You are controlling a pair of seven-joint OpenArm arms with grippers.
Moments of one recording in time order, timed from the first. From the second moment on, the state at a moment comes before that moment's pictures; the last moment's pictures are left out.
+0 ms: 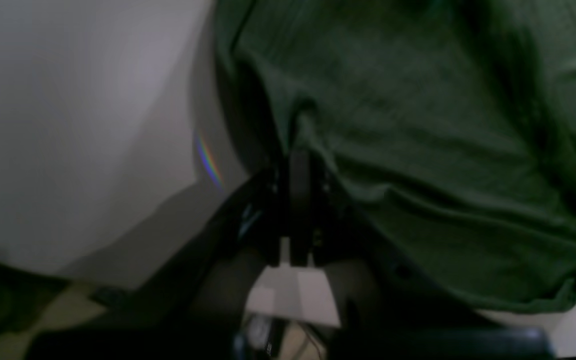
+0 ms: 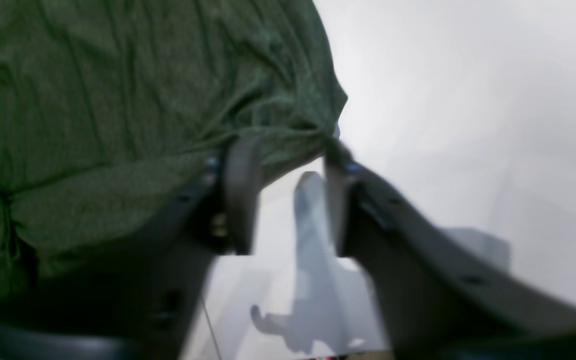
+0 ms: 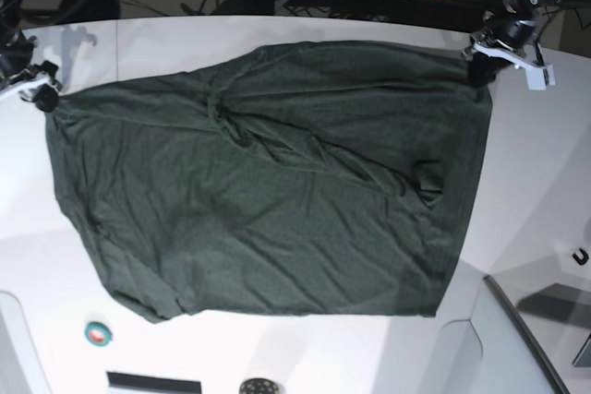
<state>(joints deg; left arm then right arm) 25.6 -10.5 -35.3 80.1 -37.2 -31.0 30.1 -12.8 3.6 48.6 79.2 24.1 32.9 -41.9</state>
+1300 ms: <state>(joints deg) 18.9 -9.1 -35.6 102.9 -36.6 -30.8 49.3 -11.0 4.2 45.7 76.4 23.6 32.9 -47.9</state>
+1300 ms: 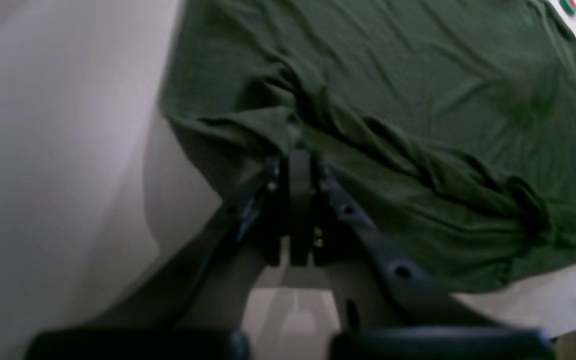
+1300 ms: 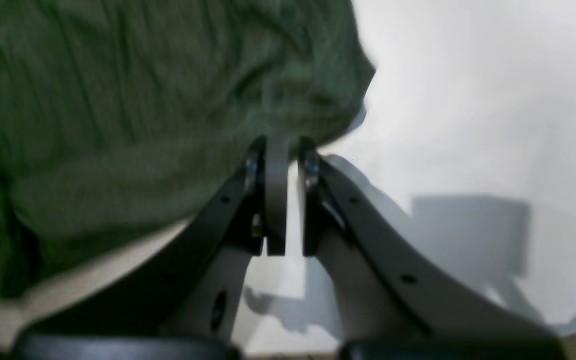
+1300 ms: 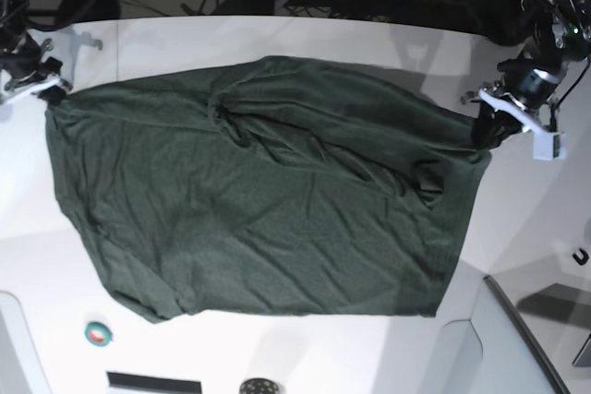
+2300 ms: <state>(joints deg) 18.3 -8.1 -40.2 104.6 -36.6 -31.0 51.4 -9.8 0.9 45.1 72.5 24.7 33.1 -45.4</state>
